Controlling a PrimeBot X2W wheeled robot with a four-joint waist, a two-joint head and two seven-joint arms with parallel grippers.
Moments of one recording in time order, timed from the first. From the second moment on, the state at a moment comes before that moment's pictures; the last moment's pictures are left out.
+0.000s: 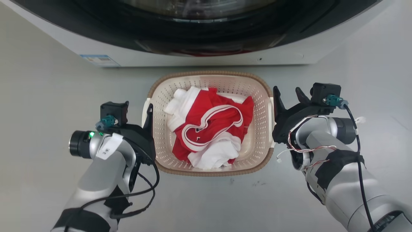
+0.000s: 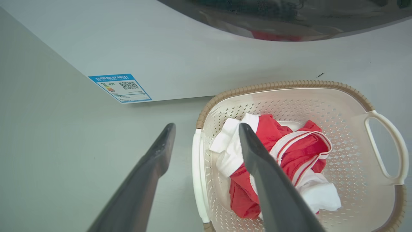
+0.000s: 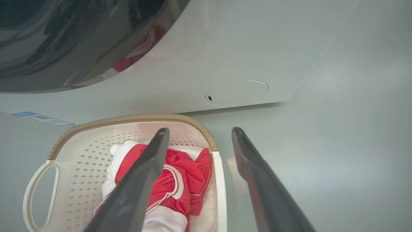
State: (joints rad) left arm -0.85 0.06 -0.55 1.14 -0.58 -0.01 -0.25; right arm -0.99 -0.07 0.92 1.13 1.02 -0.12 -0.25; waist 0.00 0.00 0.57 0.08
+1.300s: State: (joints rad) left arm -0.19 0.15 -0.40 0.59 -0.47 0.09 -0.25; right arm -0.41 -0.10 0.68 0.66 0.75 -0.12 -0.25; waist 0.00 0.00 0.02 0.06
